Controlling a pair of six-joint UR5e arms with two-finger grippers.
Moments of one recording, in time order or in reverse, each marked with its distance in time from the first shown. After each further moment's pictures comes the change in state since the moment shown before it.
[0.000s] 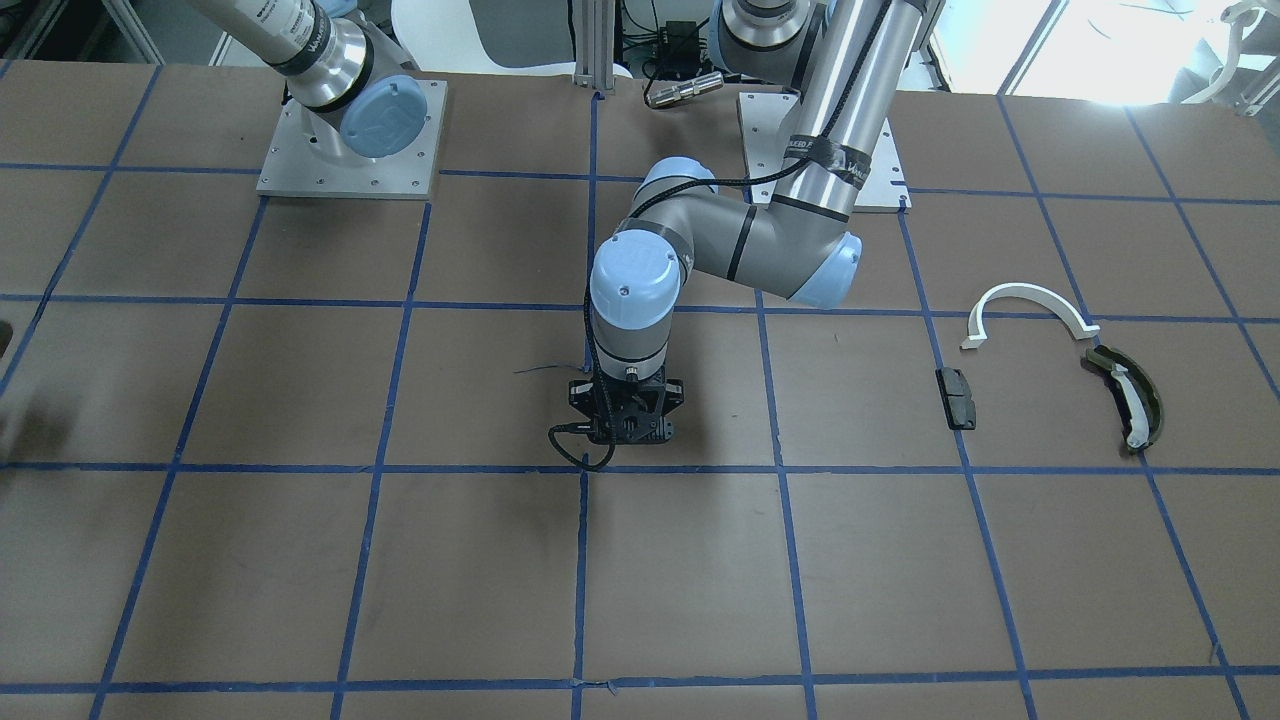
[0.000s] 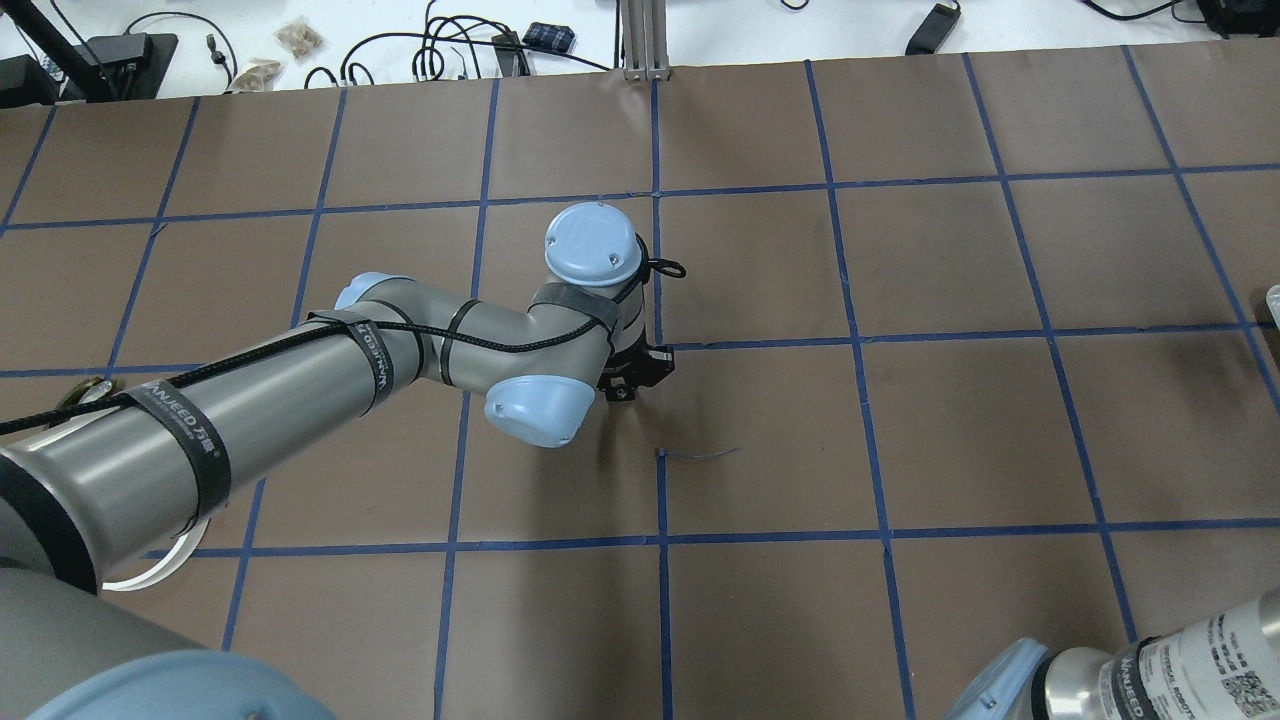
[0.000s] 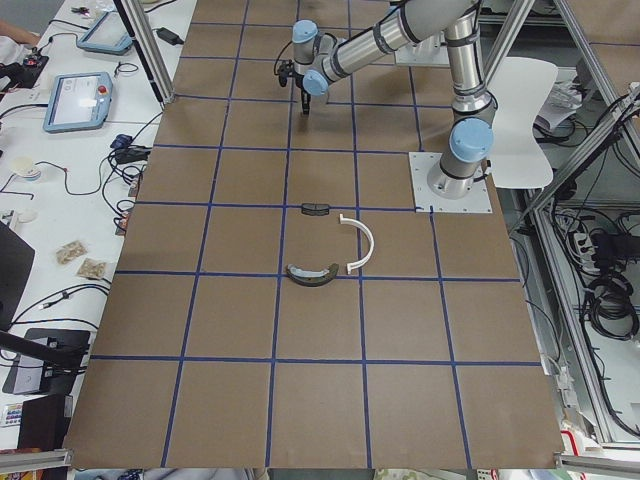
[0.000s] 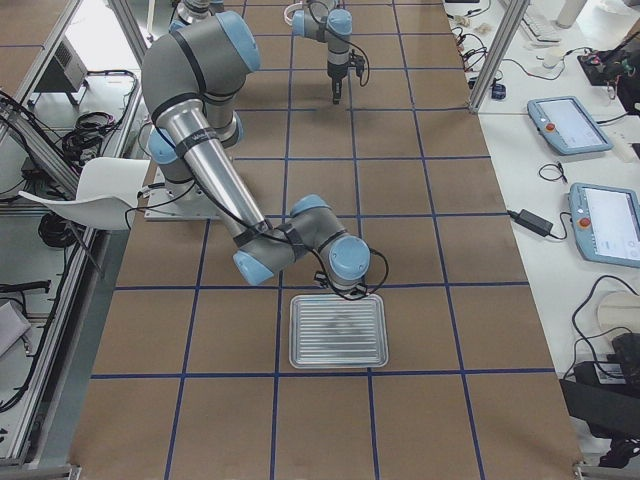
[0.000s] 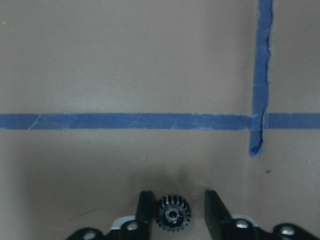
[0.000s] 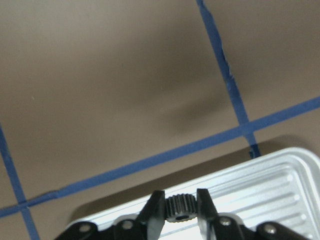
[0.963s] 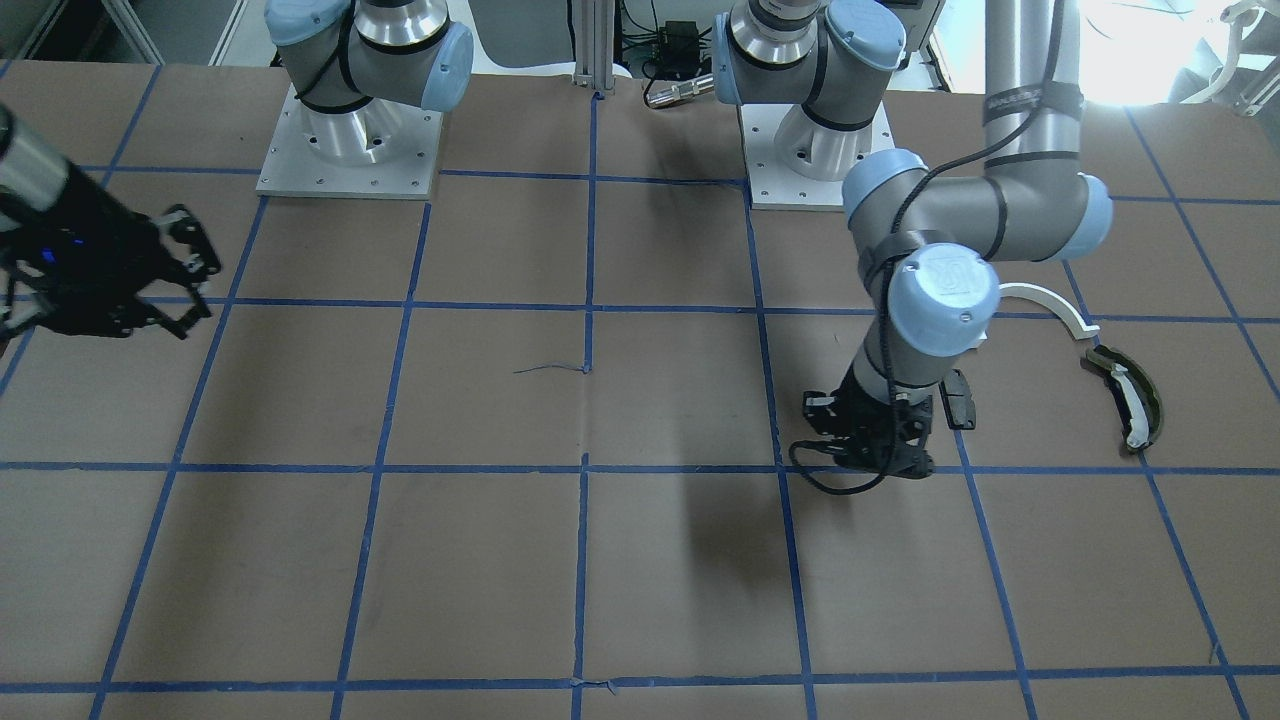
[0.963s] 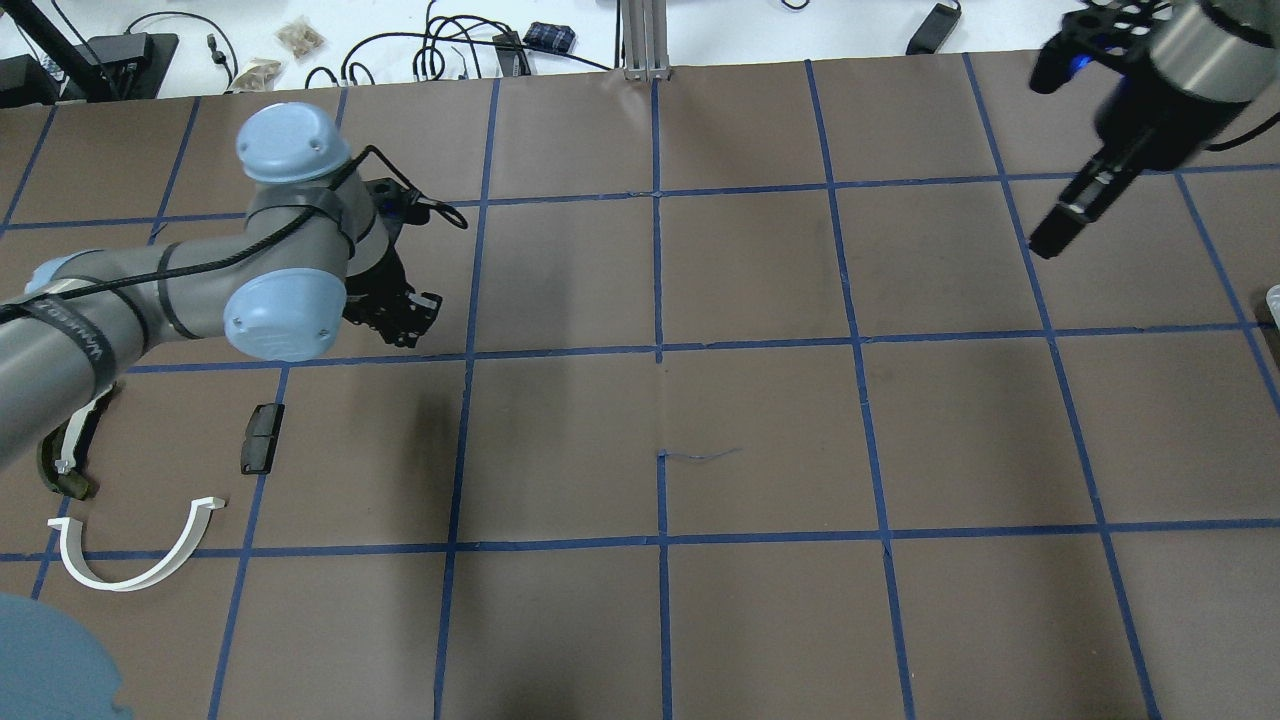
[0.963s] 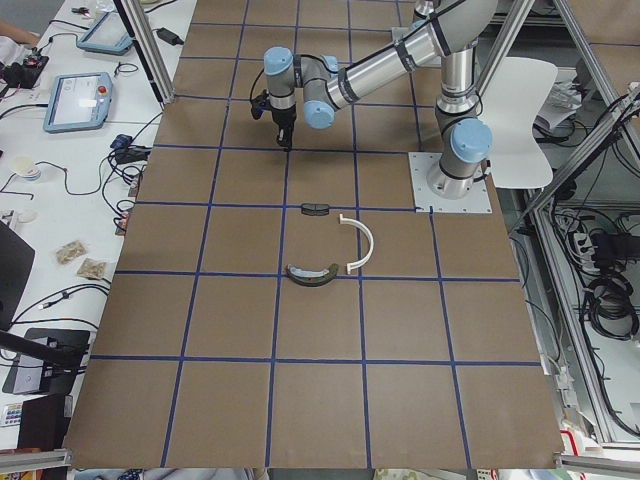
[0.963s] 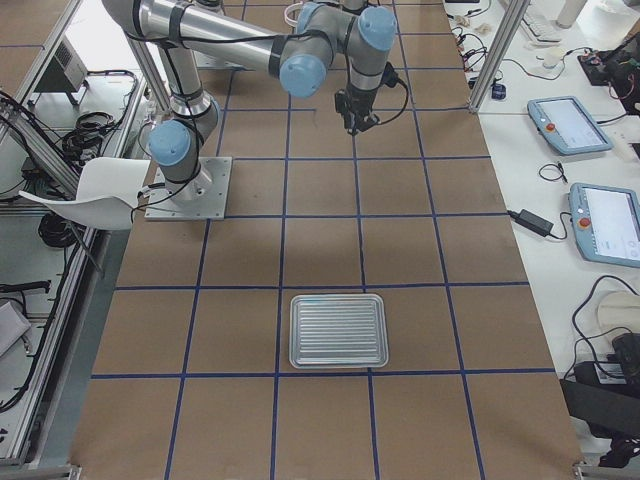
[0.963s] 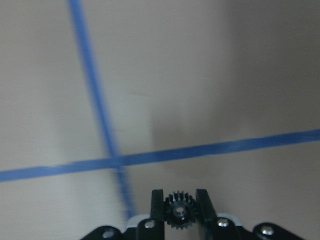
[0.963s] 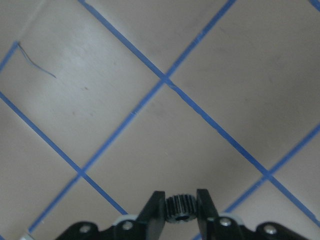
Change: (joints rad) left arm 0.490 0.175 -0.041 -0.141 0.094 0.720; right arm 0.749 -0.337 0.000 0.296 0.002 1.247
